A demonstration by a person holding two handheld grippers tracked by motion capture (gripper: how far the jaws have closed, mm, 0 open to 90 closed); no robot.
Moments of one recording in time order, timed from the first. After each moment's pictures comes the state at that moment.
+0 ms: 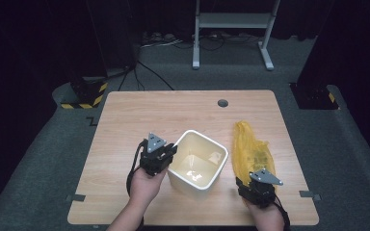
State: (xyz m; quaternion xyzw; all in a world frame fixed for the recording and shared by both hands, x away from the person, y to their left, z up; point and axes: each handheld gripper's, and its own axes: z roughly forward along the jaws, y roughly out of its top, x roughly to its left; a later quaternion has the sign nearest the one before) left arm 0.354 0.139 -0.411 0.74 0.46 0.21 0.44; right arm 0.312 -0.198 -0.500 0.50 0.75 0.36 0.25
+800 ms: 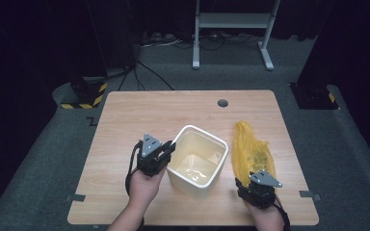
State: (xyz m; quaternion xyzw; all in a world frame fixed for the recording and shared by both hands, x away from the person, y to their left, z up) left arm 0.344 0.145 -0.405 0.72 0.45 0.24 0.48; right arm 0.309 -0.197 -0.501 0.48 0.76 0.36 0.27
